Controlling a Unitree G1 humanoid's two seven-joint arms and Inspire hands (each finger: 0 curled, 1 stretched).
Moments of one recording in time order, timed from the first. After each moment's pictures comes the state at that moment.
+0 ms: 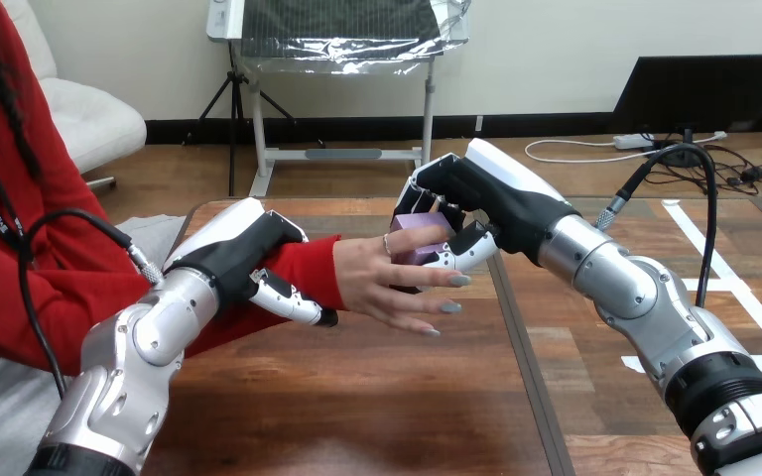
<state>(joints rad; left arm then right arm) -0.44 0.38 -0.19 0.33 0.52 0.13 -0.34 -0.79 -0.32 0.27 0.99 -0.36 -0.52 0.21</state>
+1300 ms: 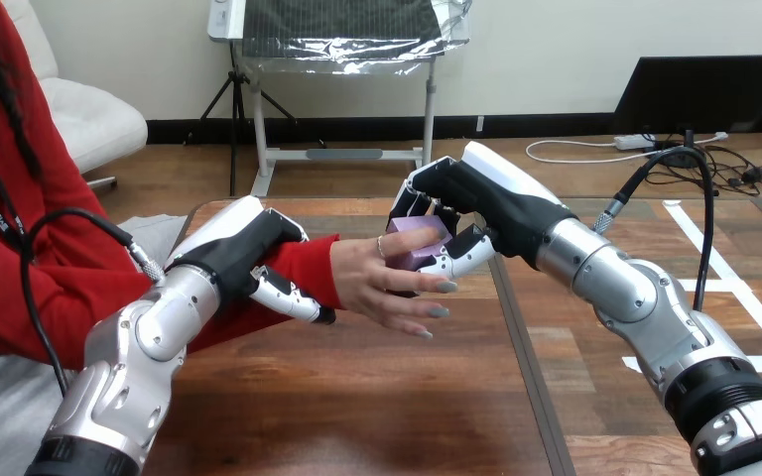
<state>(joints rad) -0.46 0.37 -0.19 0.38 0.51 0.11 -0.33 -0.77 -0.32 0.26 0.96 -0.35 -0.52 0.24</state>
